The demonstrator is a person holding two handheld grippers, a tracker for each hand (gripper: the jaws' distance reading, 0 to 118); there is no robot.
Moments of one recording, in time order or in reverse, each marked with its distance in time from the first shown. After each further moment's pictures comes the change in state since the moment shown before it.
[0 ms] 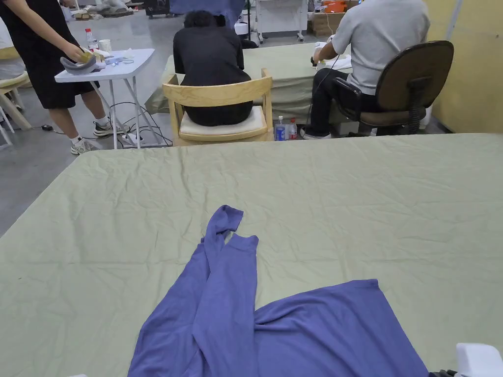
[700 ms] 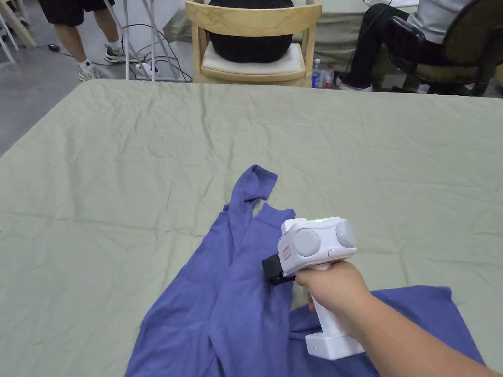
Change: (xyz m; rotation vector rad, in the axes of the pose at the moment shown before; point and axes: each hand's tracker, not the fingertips) left arm -0.011 0.027 -0.023 0.036 -0.032 0.068; right arm -0.256 0.205 -0.292 -0.245 0.122 0.324
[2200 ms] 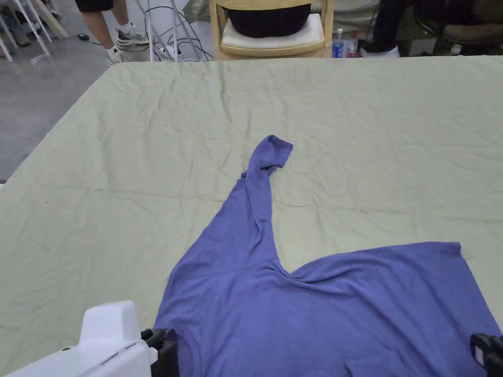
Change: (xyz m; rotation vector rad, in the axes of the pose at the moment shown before) left arm 0.053 0.014 -0.014 -0.036 -0.006 0.012; right arm 0.127 -0.290 0.224 0.273 -0.029 -0.190
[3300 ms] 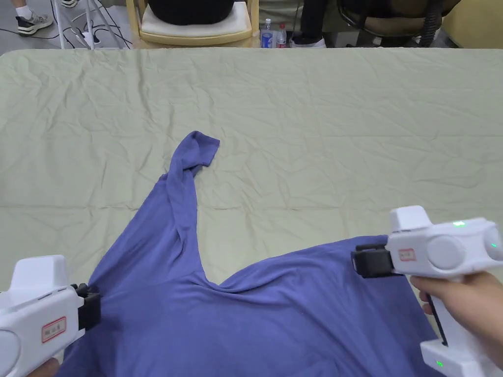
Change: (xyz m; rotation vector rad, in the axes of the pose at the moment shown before) left arm -0.012 0.072 -0.114 0.018 0.060 -0.154; right arm 0.051 0.120 -0.180 -0.208 -0.153 0.067
